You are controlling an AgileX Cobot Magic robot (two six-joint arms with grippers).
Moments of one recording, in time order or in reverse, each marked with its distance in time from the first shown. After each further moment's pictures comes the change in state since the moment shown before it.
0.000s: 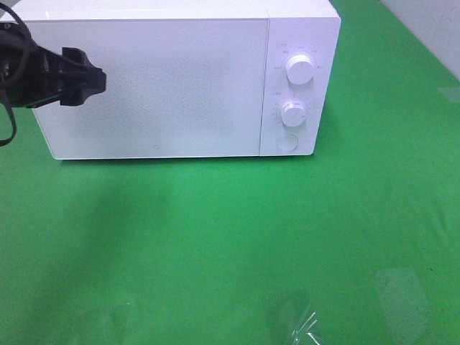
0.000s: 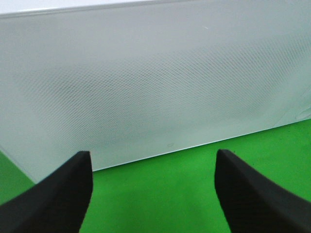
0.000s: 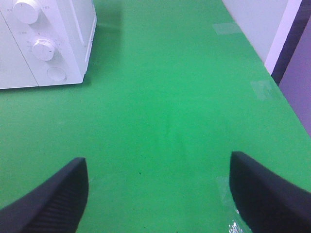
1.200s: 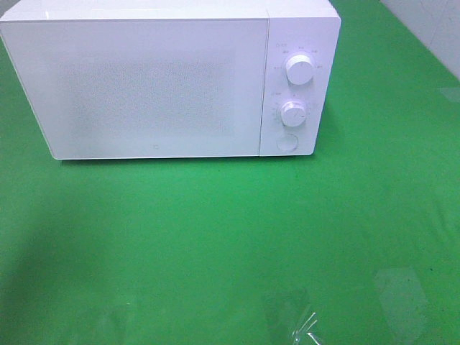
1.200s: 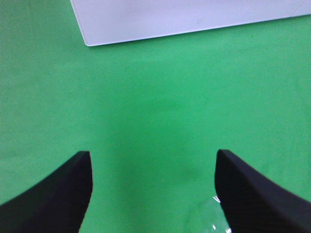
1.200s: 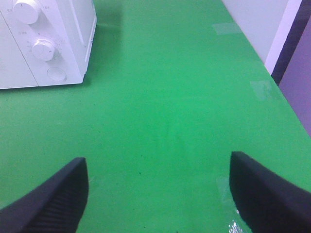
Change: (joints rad) left arm 0.200 -0.396 0.012 -0.797 0.672 0.845; right arm 0.000 0.000 0.000 0.000 0.000 0.000
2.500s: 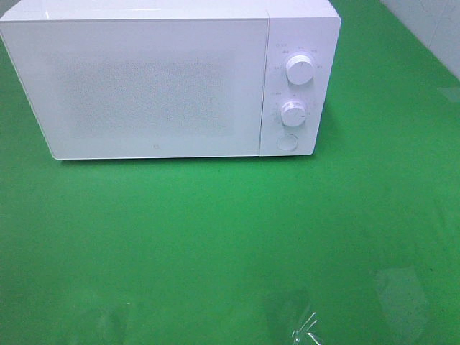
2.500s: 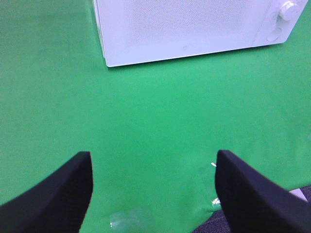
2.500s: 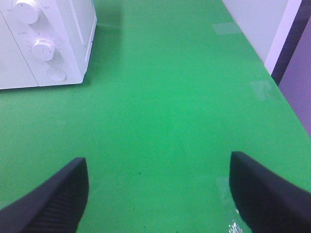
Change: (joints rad) left arm 0.006 -0.960 0.265 0.046 0.303 -0.006; right arm 0.000 0.000 0.000 0.000 0.000 0.000
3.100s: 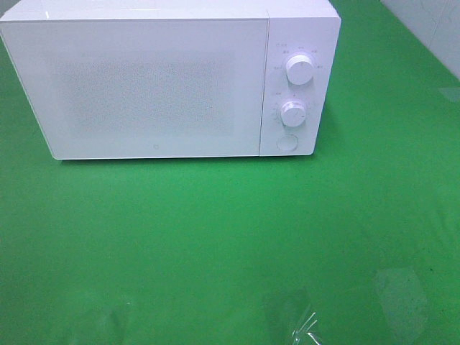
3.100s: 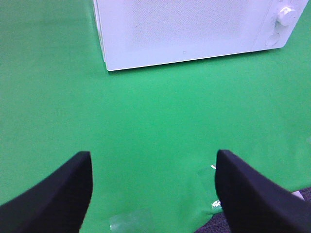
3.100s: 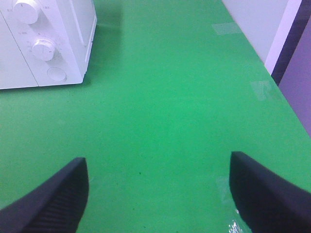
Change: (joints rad) left arm 0.000 -0.020 0.001 0.000 0.000 0.000; right arm 0.000 0.000 0.000 0.000 0.000 0.000
